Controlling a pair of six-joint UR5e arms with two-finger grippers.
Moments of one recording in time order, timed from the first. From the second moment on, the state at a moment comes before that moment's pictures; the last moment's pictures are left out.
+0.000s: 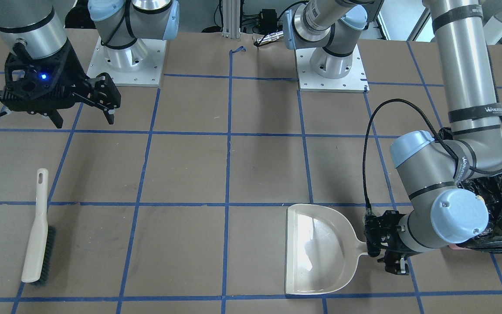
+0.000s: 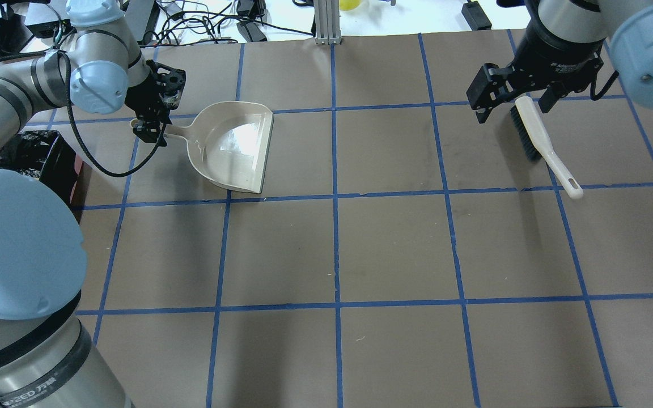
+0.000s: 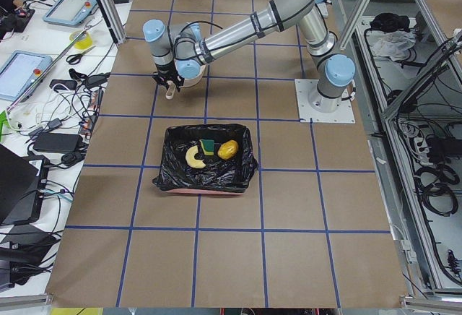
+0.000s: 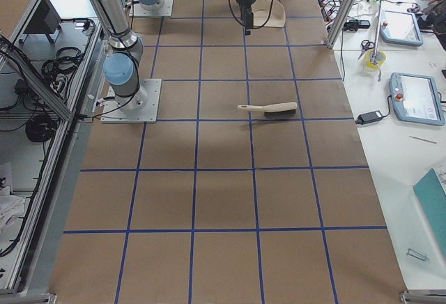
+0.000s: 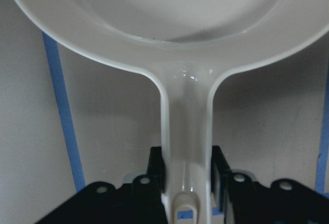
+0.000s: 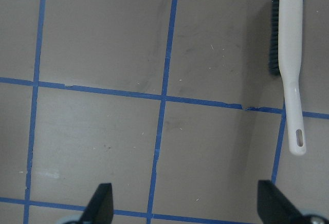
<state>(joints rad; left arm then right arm) -1.40 -2.18 -1.41 -1.17 1.63 1.79 1.53 -1.57 1.60 -1.67 -1.57 -0.17</state>
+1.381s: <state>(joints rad) -1.40 -1.63 -1.52 -1.69 1.63 1.07 1.53 -1.58 1.61 -1.67 -1.61 -0.17</state>
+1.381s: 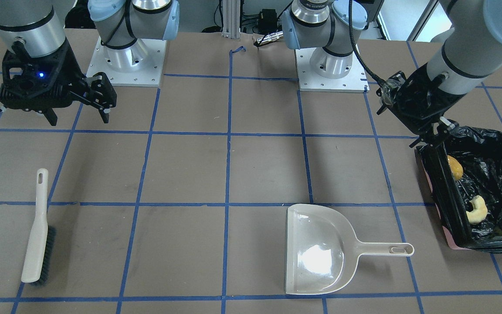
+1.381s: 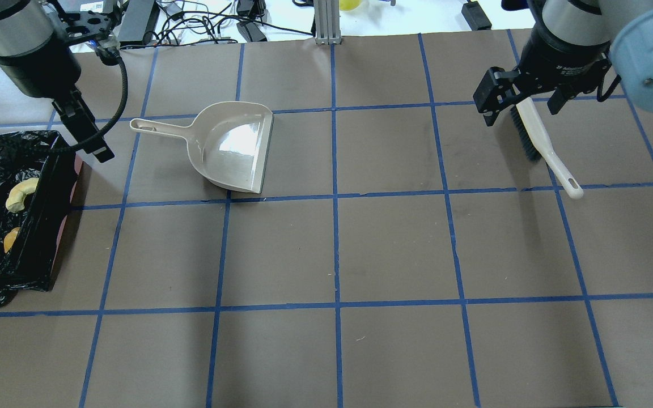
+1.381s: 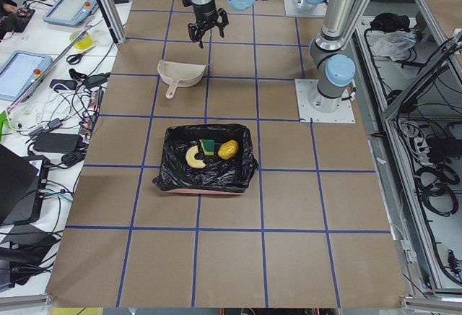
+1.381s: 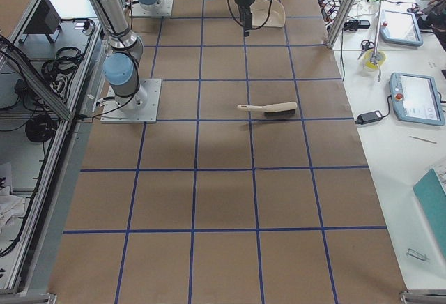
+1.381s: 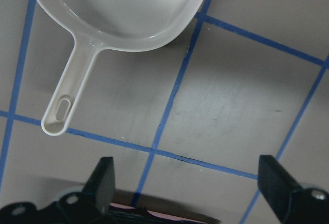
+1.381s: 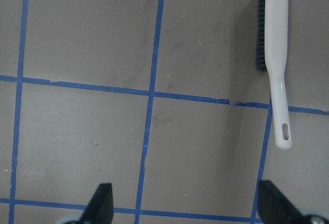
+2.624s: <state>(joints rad) -1.49 -1.56 -1.58 -1.50 1.57 0.10 1.53 -1.62 1.64 -1.65 -1.61 -0.07</state>
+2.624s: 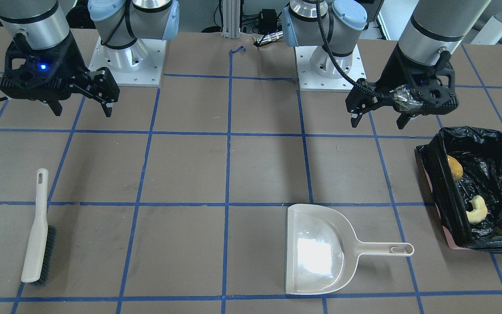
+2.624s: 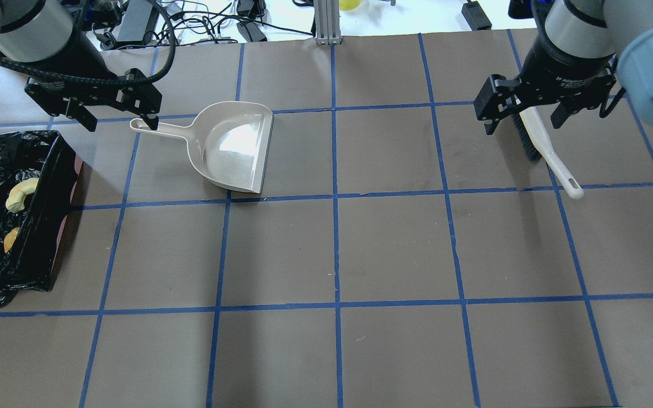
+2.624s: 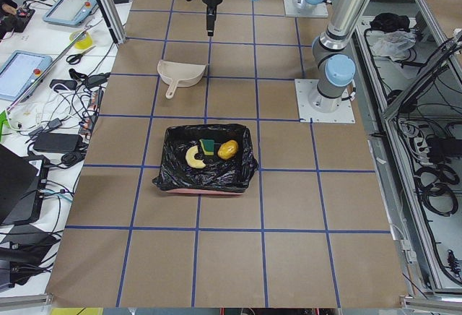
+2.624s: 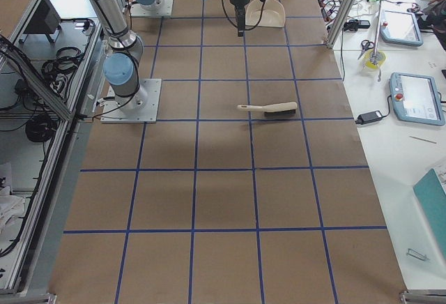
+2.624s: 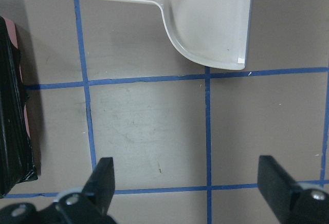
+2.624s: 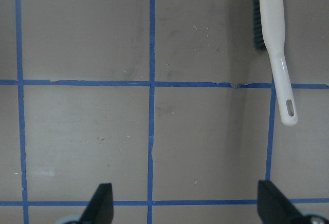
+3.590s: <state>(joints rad) -1.52 -1.56 -1.59 -1.50 1.56 0.08 1.53 -1.62 1.65 -1.65 -1.61 -0.06</state>
